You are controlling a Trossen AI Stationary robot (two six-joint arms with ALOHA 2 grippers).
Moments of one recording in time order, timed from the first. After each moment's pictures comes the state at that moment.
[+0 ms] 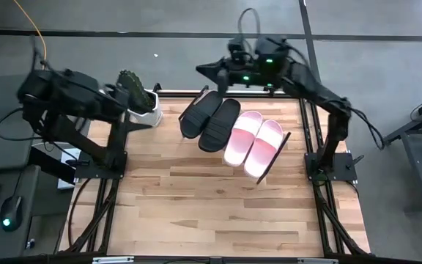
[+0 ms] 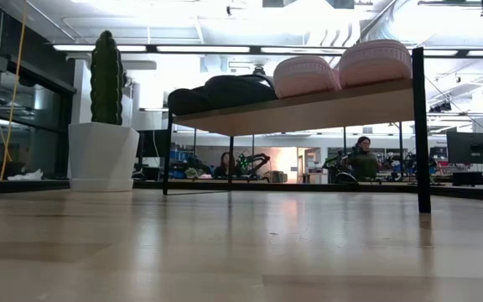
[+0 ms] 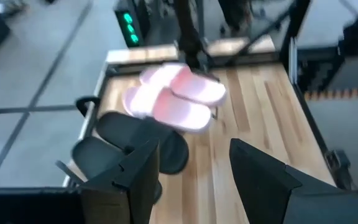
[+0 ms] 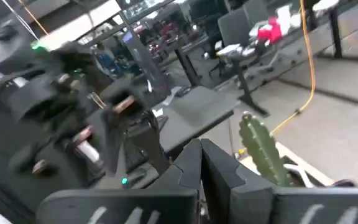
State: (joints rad) left arm -0.08 1.37 2.26 -1.47 -0.23 0.00; right arm -0.21 1.82 2.35 -0.57 -0.06 0.48
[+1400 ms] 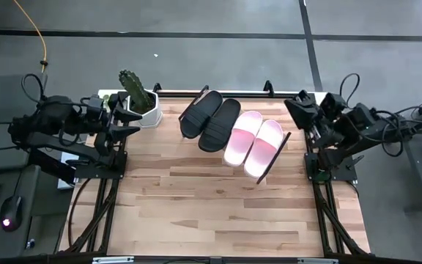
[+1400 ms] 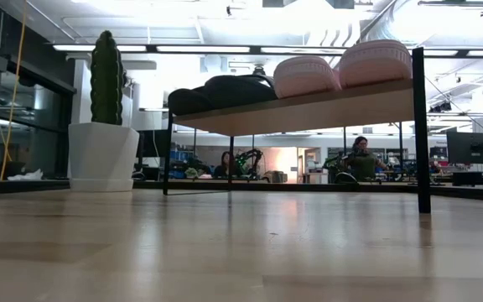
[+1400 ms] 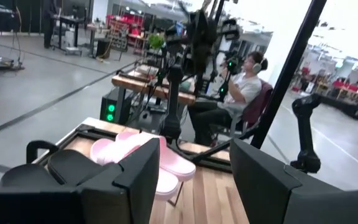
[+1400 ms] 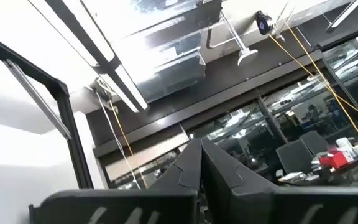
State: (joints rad) left arm -0.01 0.60 1.07 -0.49 -0.16 -0.24; right arm 0.24 0.89 0.96 0.60 0.37 0.21
